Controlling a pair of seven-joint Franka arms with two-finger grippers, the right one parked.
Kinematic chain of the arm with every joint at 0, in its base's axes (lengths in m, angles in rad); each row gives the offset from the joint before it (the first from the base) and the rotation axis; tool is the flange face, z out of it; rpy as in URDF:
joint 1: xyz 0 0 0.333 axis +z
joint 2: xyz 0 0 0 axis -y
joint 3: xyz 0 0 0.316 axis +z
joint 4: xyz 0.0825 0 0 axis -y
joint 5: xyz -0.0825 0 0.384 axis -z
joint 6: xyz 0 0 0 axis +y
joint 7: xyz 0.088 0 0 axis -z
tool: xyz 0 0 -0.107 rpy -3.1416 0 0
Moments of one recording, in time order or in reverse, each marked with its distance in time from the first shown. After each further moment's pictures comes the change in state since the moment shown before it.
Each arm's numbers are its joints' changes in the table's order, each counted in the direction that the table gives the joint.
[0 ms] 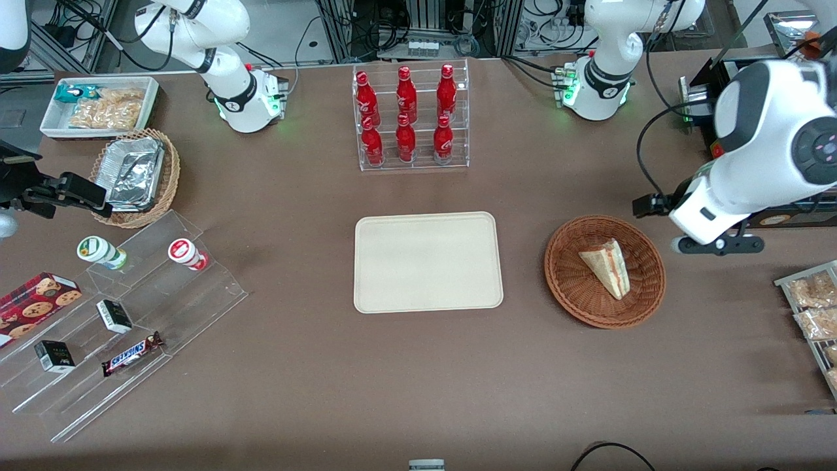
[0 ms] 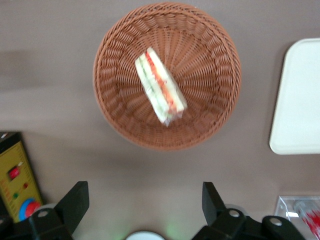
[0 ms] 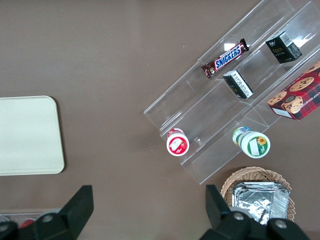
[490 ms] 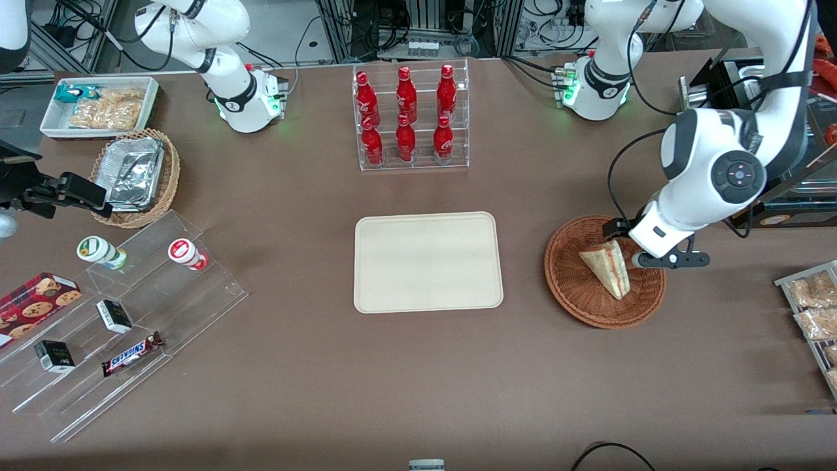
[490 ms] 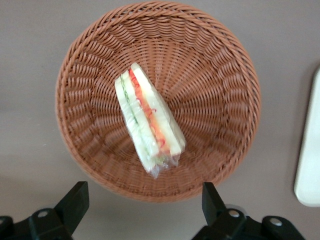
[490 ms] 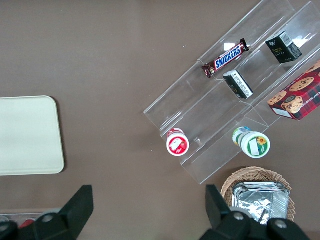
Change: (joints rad) arm -0.011 -0.001 -0.007 -0.335 0.000 -0.462 -0.075
